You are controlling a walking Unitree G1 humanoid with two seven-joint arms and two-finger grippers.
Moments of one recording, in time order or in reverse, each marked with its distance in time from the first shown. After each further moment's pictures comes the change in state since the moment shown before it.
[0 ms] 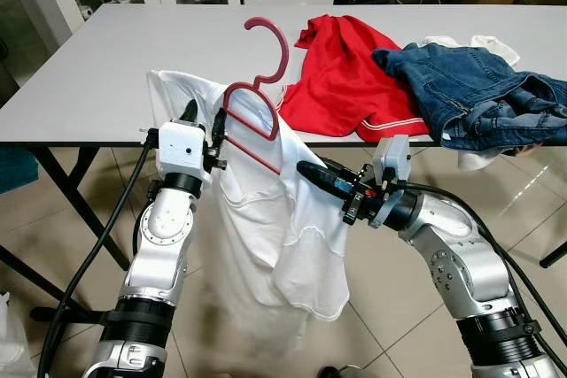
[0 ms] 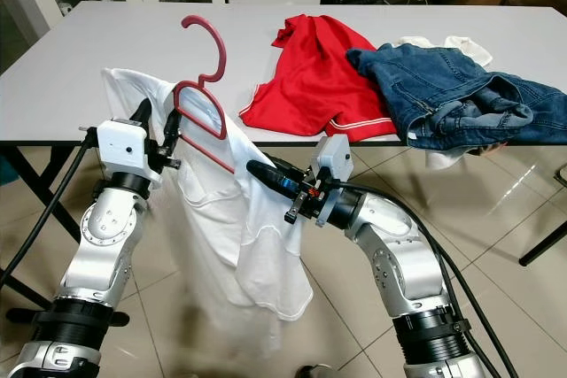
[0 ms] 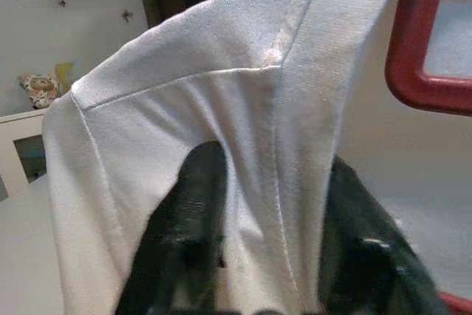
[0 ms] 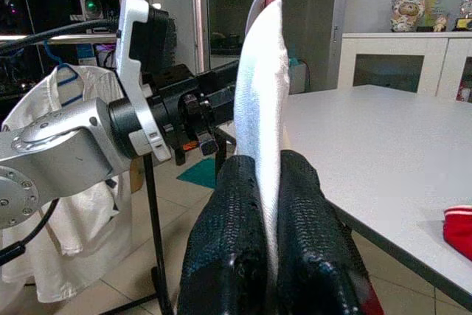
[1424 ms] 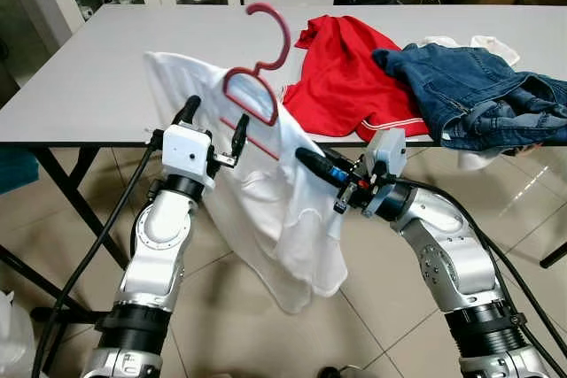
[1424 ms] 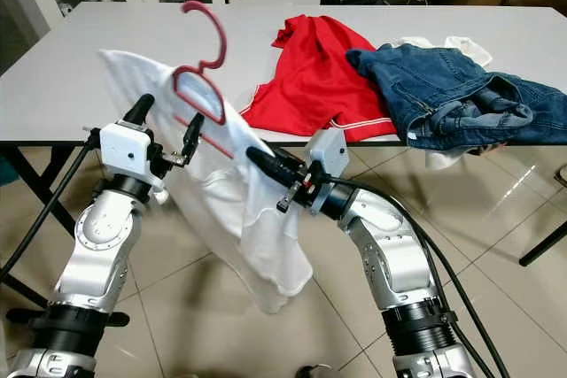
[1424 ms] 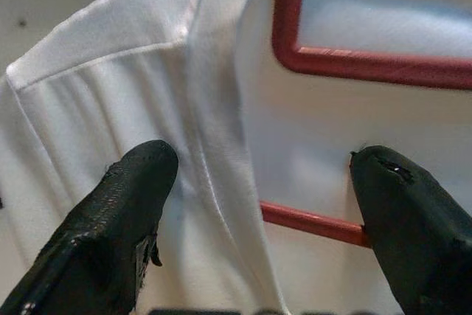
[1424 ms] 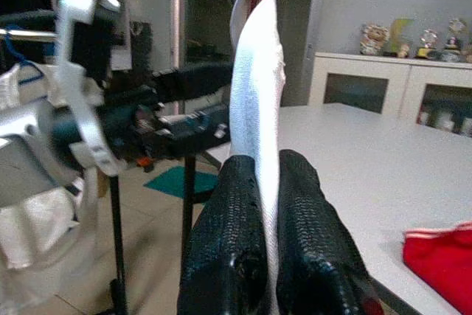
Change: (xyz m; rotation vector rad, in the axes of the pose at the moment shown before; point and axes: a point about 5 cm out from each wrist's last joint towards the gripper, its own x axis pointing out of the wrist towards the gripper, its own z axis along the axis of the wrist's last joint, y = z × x) left arm -0.003 -0.006 0.006 0.012 -0.031 -0.095; right arm 0.010 -0.002 0.004 -0.092 -0.036 -0.050
